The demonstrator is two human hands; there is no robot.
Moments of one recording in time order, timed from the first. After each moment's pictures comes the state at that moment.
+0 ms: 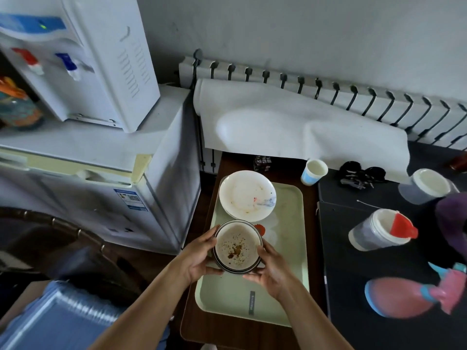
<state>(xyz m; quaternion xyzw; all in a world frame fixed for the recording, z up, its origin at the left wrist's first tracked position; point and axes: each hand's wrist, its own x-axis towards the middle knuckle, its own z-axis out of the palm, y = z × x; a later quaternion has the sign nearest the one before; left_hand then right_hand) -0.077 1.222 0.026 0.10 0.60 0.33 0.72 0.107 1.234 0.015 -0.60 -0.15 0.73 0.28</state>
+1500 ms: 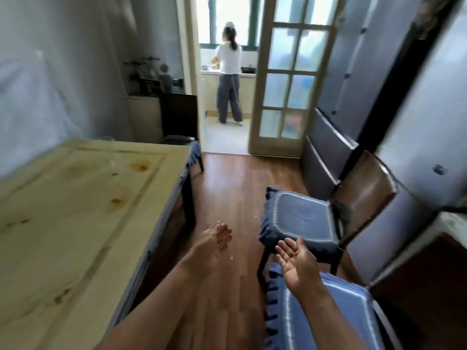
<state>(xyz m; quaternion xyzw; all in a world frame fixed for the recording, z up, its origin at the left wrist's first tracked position) -0.319 0.456 0.180 -0.18 0.54 0.81 0.16 -0.305 0.652 0.163 -0.25 -0.43 0.87 -0.05</state>
